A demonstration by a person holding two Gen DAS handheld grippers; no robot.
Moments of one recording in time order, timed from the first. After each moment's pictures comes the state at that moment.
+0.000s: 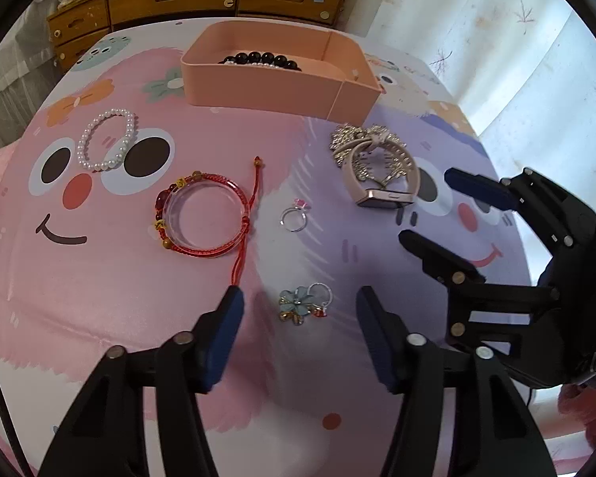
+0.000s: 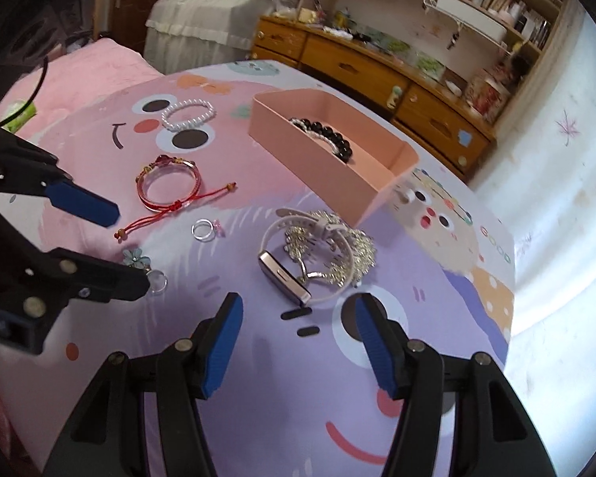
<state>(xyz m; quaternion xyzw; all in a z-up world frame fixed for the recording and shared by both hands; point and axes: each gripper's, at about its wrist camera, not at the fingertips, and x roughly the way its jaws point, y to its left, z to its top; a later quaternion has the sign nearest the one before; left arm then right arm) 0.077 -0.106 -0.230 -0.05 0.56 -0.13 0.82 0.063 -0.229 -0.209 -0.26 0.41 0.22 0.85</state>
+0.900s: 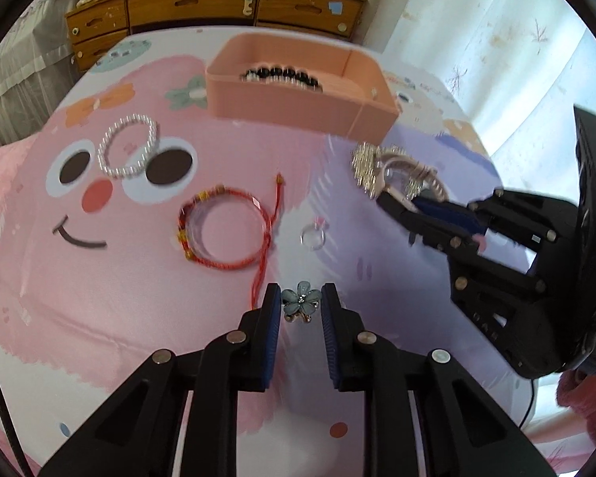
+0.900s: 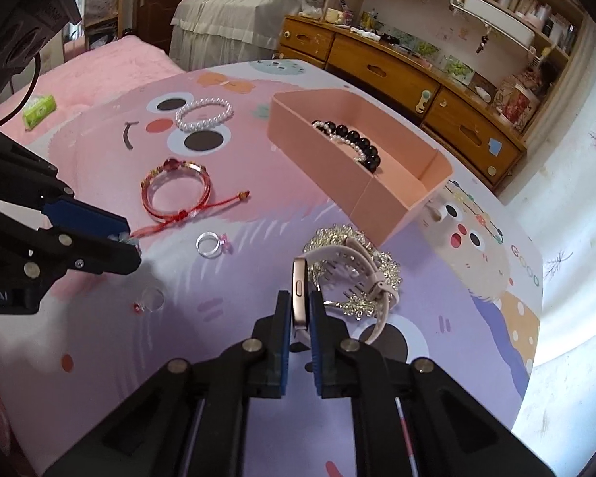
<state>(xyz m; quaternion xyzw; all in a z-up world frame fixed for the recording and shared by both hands) 0.080 -0.091 -0.213 -0.07 0.54 -0.11 0.83 0.086 -0.219 -0.210 -0.24 0.42 0.26 0.83</state>
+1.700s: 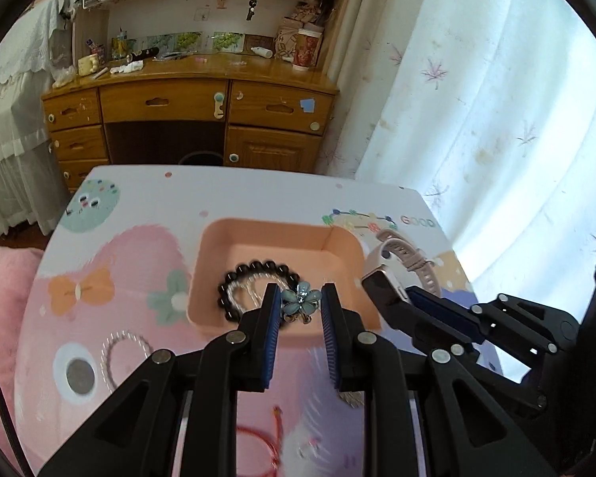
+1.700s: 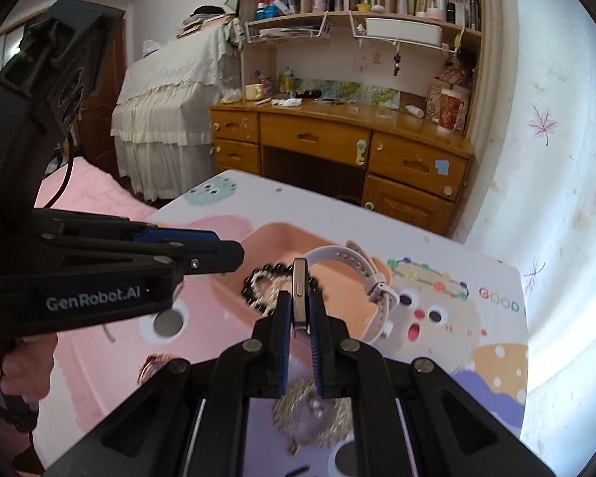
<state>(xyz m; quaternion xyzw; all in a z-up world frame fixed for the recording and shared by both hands) 0.210 -0.095 -0.131 -0.06 0.41 -0.15 0.90 0.162 -0.219 -0.132 -0.08 0.35 0.19 0.91</state>
